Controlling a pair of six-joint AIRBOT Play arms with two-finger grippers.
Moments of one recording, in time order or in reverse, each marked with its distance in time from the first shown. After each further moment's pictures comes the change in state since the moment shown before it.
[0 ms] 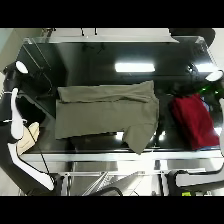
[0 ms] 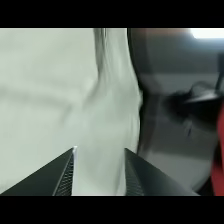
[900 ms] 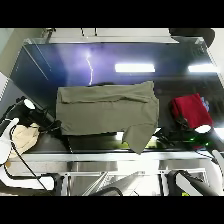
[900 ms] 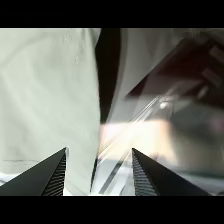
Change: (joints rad) left arm 0.024 0.303 -0.769 -0.016 0.229 0.008; right arm -0.032 0.465 -0.964 0.209 -0.168 -0.008
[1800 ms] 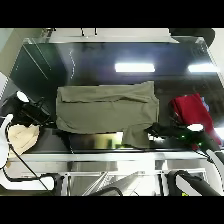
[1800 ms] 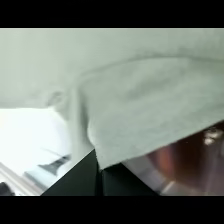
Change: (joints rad) left arm 0.018 0.059 0.109 0.011 -0.110 0.030; right arm 0.151 0.000 0.009 0.297 -0.054 -0.199
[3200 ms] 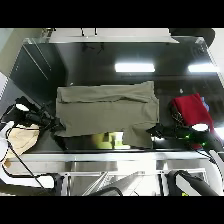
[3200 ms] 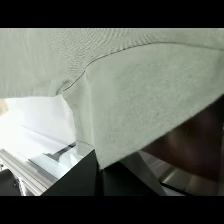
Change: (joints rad) left arm 0.096 -0.074 -0.158 -0.313 0.125 0.272; right arm -0.056 0.010 0.010 -0.039 0.083 -0.018
